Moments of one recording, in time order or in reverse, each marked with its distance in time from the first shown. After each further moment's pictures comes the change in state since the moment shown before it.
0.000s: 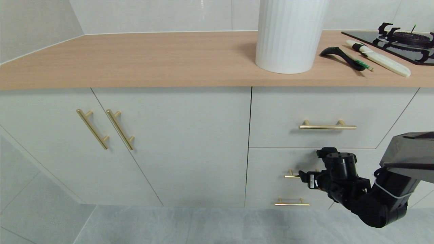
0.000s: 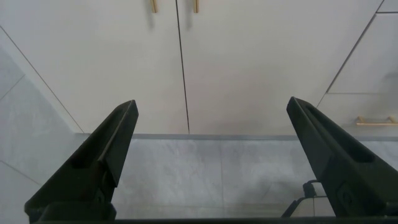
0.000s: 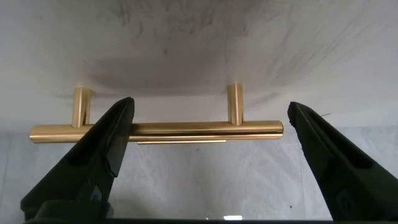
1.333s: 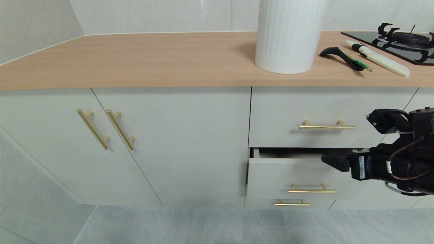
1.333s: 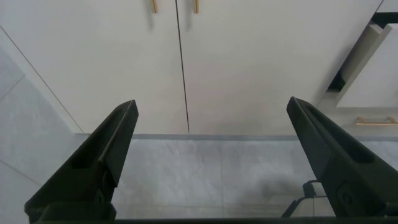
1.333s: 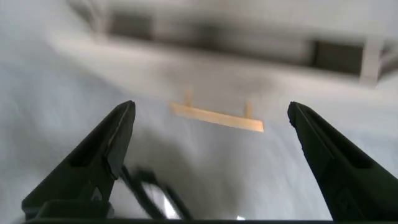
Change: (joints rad) left arm 0.000 0.000 0.000 0.000 0.000 0.000; right arm 0.079 -0.785 -0.057 0.790 0.200 -0.020
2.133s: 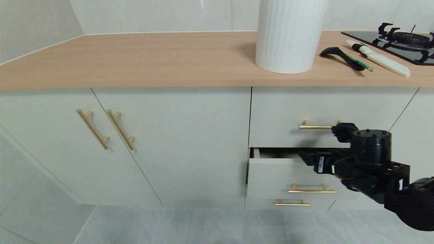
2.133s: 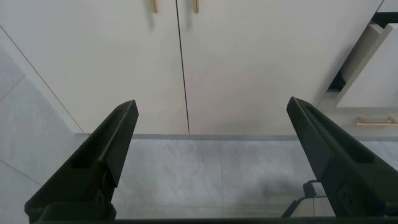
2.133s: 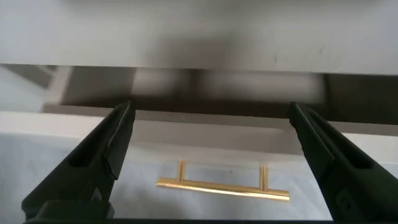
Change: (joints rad) left arm 0.000 0.000 0.000 0.000 0.000 0.000; right arm 0.011 0.406 0.107 -0.645 -0.145 0.046
